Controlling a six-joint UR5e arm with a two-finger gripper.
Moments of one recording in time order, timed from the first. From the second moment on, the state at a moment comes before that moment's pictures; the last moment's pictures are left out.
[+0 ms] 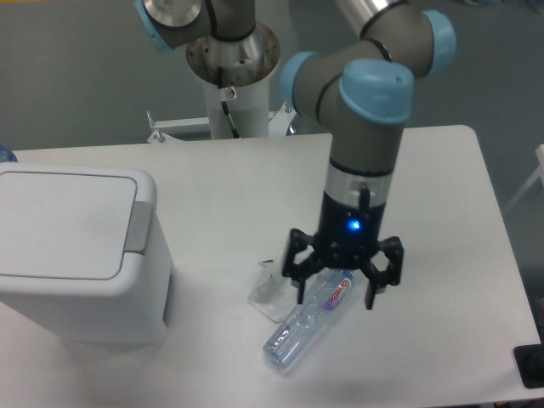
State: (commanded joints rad) arm 2.45 -1.87 -1.42 -0.88 1.12 0.35
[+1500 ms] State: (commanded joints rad) arm 2.30 -1.69 -1.64 -0.88 1.12 0.30
